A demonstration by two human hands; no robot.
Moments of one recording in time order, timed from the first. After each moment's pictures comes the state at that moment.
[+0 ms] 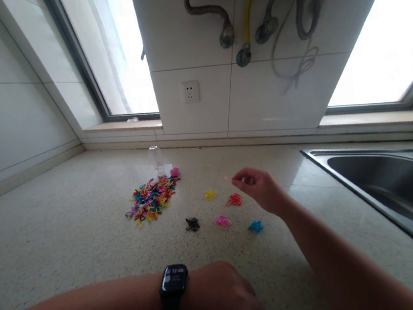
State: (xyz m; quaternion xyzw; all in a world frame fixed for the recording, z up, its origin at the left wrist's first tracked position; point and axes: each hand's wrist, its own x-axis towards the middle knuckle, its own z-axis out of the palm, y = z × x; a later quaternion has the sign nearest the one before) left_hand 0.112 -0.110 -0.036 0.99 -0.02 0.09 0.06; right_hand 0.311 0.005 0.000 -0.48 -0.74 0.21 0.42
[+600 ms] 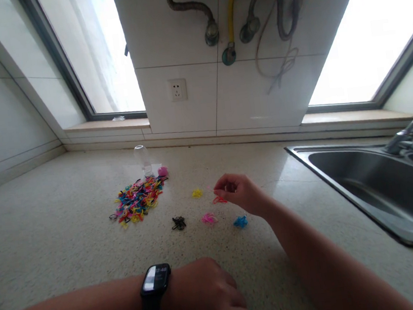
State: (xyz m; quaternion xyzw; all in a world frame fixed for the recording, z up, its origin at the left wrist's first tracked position) left_hand 0.114 -0.113 -0.040 0.99 -0.01 0.14 0.04; right_hand 0.308 -0.006 -0.009 -0.44 -0.76 0.30 0.37
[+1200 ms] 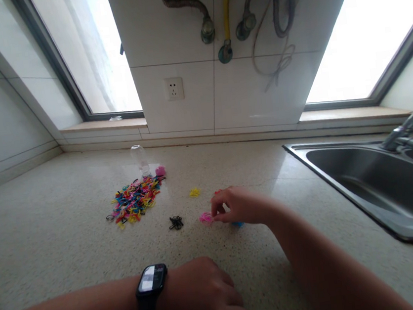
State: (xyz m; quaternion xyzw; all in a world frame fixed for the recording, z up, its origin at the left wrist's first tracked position) left_hand 0.115 -0.113 -0.039 0.99 -0.01 0.14 0.05; right_hand 0.309 -0.022 0.008 -0.35 -0.90 0.25 0.12
